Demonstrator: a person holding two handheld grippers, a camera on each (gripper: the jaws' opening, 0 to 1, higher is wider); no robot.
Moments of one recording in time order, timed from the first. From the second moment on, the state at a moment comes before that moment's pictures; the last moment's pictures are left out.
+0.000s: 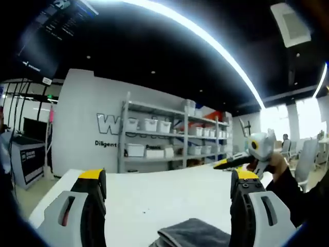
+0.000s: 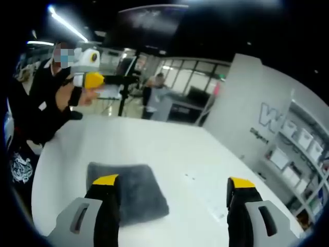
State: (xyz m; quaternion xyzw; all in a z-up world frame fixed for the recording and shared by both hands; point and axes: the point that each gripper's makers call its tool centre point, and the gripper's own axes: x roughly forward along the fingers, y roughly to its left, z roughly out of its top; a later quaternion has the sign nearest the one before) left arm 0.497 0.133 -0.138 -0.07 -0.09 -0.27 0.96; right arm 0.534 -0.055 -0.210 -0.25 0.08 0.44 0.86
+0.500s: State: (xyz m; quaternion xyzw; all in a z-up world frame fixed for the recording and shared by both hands) left arm 0.465 0.121 -0.183 -0.18 -0.08 -0.26 0.95; right arm 0.549 -0.047 -0.201 -0.33 0.13 0.45 0.82
